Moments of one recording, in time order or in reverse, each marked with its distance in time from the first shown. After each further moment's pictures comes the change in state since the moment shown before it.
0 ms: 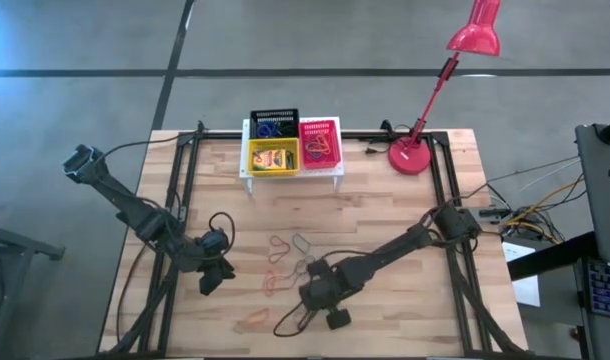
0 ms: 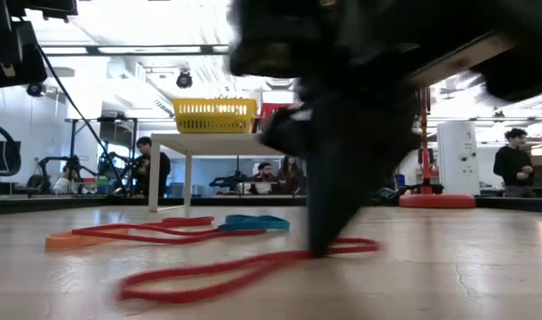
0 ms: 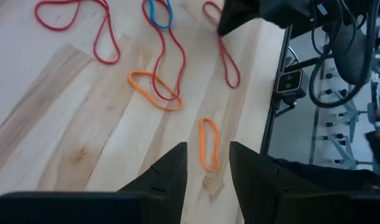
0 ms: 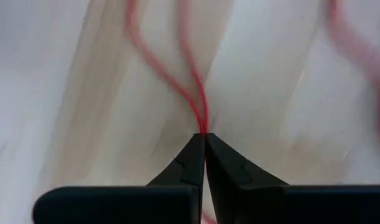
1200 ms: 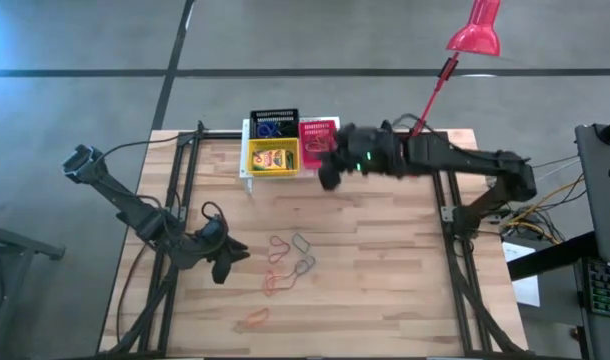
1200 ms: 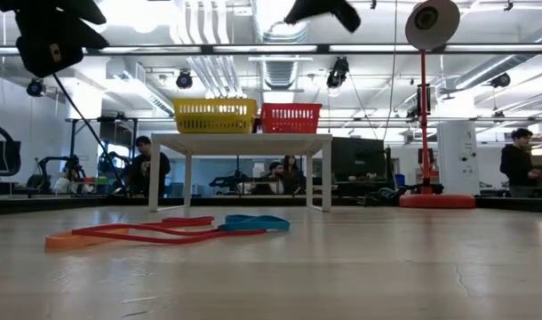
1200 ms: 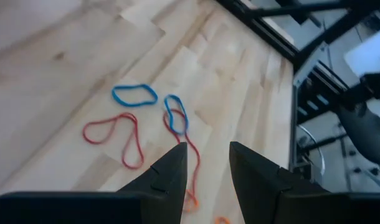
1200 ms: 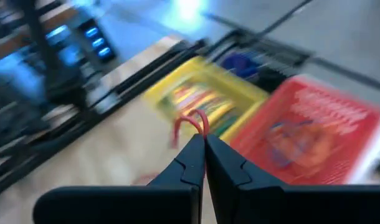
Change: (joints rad) left arm 0.008 -0.002 0.000 0.130 -0.370 0.105; right arm -0.519 -0.672 -0.004 -0.004 0.404 0.419
